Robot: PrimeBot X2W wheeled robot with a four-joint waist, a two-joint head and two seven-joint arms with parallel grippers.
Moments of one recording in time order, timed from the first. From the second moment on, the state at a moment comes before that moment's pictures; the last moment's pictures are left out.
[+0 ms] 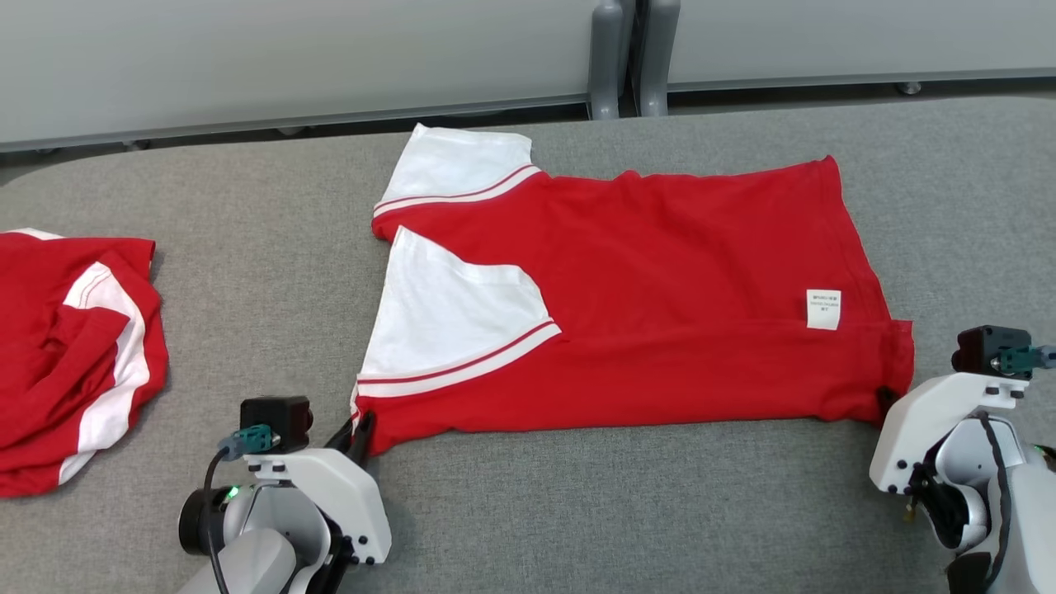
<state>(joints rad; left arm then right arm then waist) -0.35 0.35 -0.73 0.39 -0.88 0.28 0.02 -0.36 -0.05 -0.20 0.50 0.13 0.13 0.47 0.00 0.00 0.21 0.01</state>
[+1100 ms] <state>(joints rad) 0.07 0.56 -0.71 -0.09 -0.98 0.47 0.10 0.11 -0.05 -0.22 -0.03 0.26 0.13 0.75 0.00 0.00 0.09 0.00</state>
